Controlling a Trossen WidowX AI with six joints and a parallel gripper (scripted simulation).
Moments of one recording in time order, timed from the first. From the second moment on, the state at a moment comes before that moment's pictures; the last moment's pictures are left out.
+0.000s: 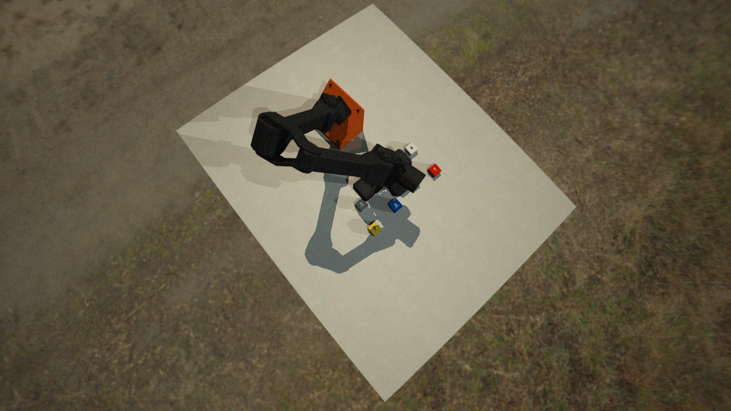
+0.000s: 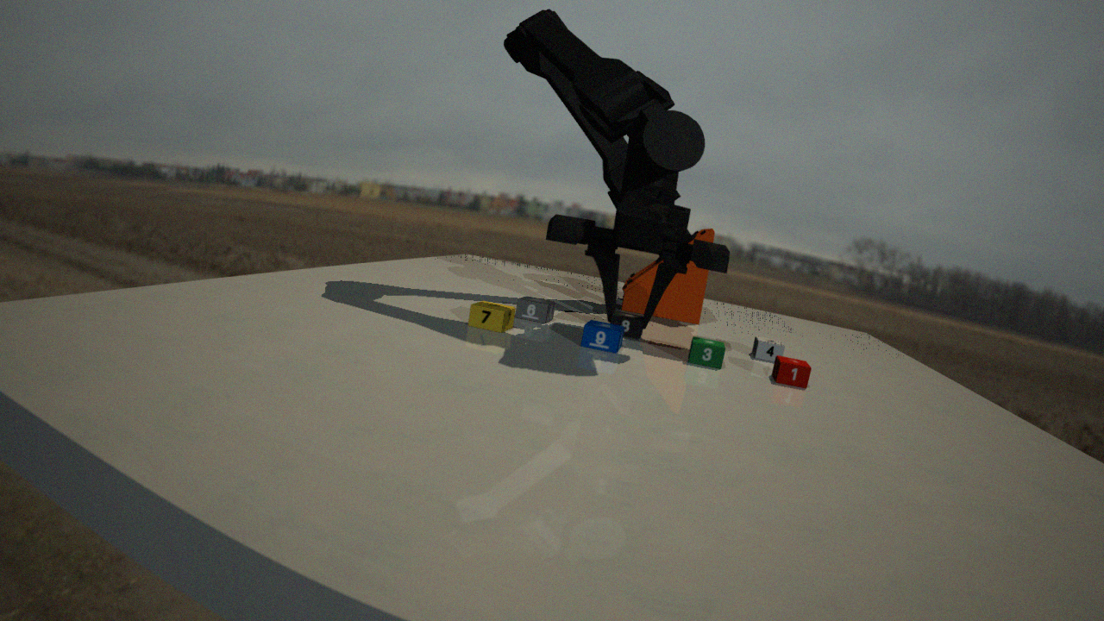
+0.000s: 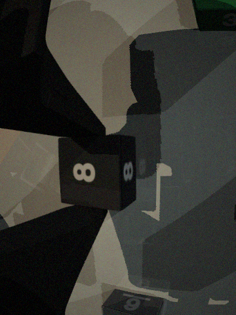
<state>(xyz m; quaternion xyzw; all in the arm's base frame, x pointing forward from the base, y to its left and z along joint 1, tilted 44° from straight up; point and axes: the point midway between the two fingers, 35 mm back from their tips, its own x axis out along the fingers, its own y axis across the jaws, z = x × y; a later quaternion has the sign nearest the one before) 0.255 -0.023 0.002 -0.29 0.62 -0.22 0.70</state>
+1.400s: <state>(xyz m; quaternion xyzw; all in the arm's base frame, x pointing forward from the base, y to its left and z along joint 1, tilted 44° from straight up) 0.256 -0.017 0.008 -0.29 0.61 -0.22 0.70</state>
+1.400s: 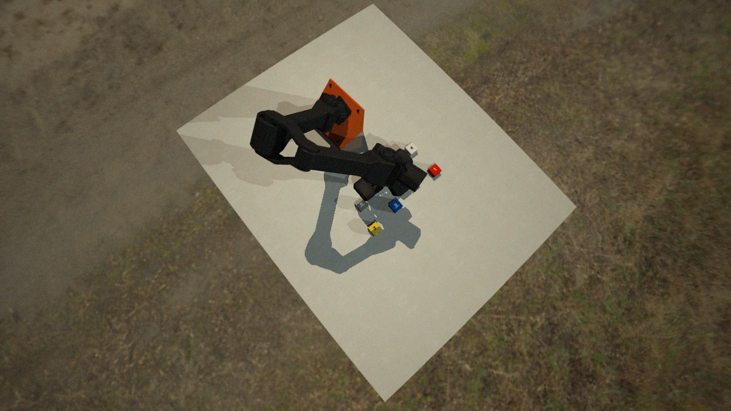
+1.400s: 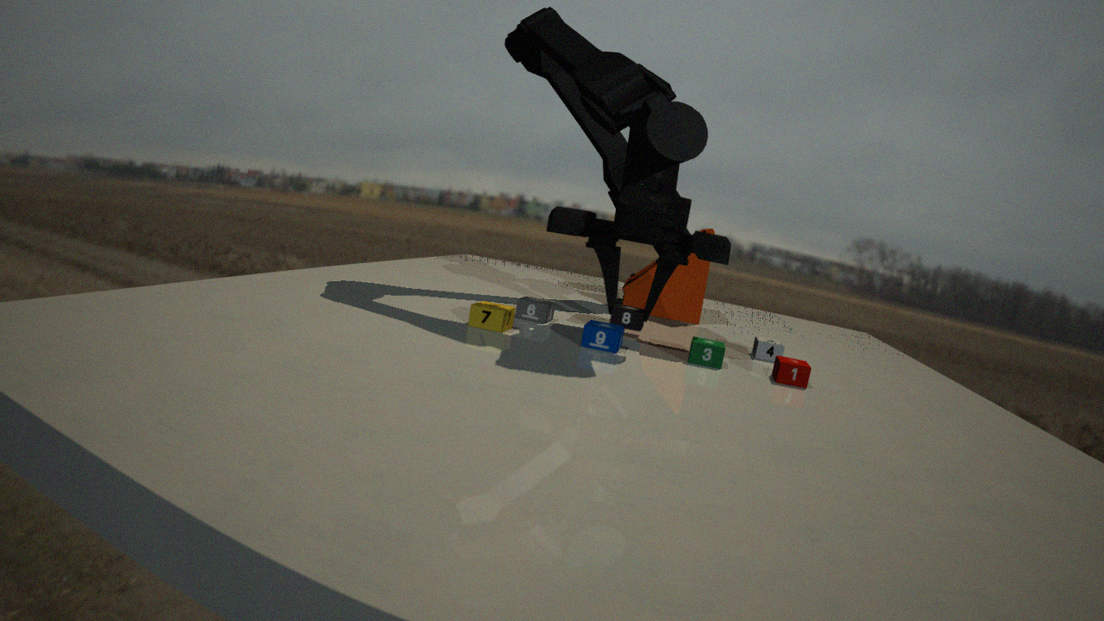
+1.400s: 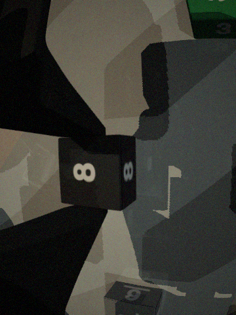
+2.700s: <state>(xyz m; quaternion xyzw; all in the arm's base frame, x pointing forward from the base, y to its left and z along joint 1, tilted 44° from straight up) 0.247 0.002 0.029 -0.30 0.62 -0.22 0.69</state>
